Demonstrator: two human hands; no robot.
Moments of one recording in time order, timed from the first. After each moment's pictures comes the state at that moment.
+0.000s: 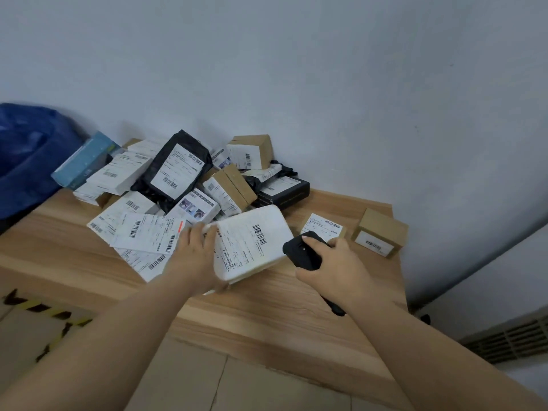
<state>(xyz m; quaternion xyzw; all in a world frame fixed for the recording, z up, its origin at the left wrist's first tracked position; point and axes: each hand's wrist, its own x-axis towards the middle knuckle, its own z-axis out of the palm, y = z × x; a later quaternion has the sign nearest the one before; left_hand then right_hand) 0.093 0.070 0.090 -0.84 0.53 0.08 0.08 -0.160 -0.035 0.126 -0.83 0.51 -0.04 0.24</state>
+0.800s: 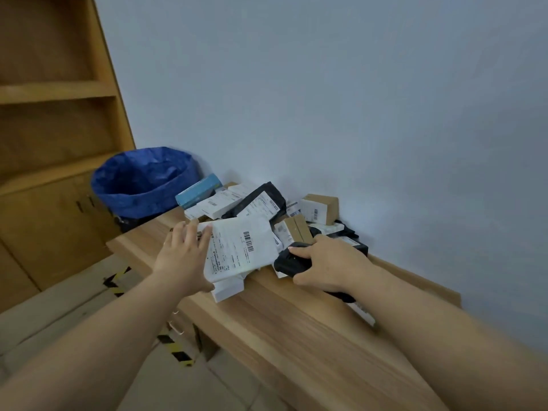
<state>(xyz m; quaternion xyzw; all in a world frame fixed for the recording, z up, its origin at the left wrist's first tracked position) 0.098 0.195 0.197 -0.93 0.35 -0.08 0.12 -0.093 -0.003 0.253 -0.97 0.21 0.08 0.08</state>
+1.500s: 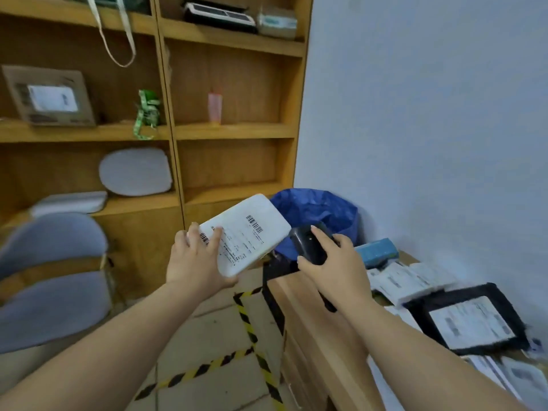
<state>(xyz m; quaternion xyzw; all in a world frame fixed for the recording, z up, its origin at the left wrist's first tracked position) 0.354 0.487 0.241 -0.99 0.03 -0.14 0.06 0.296 0.241 0.254 -0.94 0.07 -0.19 0.27</state>
